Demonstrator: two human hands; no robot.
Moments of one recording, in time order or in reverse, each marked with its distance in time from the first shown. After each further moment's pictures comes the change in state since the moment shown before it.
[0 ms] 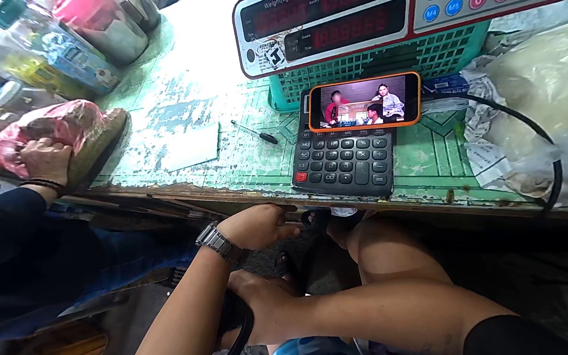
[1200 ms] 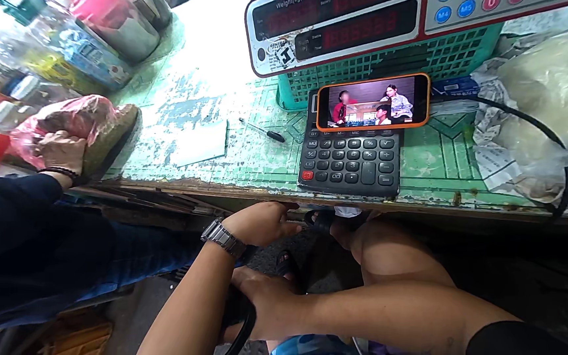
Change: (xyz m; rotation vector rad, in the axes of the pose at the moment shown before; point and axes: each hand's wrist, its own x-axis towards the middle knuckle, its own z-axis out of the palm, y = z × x) left_hand -0.002 -0.003 0.002 -0.006 0.023 -0.035; right_hand -0.001 0.002 0.002 0.014 -0.008 -0.011
